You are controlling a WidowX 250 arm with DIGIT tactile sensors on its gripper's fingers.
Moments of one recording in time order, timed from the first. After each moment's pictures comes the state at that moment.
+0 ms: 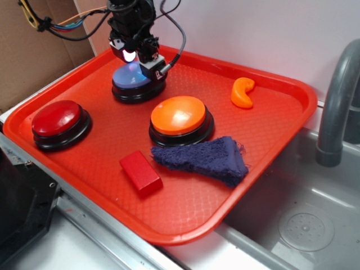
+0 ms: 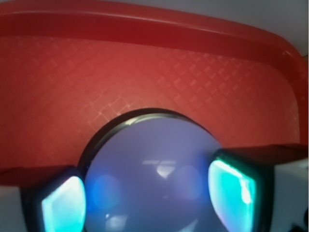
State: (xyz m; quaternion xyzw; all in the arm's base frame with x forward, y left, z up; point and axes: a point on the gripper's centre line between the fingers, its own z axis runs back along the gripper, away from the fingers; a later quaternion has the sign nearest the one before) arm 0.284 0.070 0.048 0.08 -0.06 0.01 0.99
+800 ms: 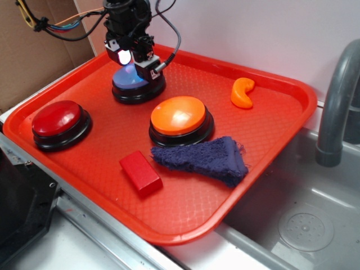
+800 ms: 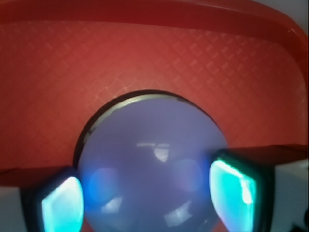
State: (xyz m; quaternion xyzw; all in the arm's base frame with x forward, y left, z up) arm 0.281 0.079 0.045 0.06 -0.02 0.02 1.00
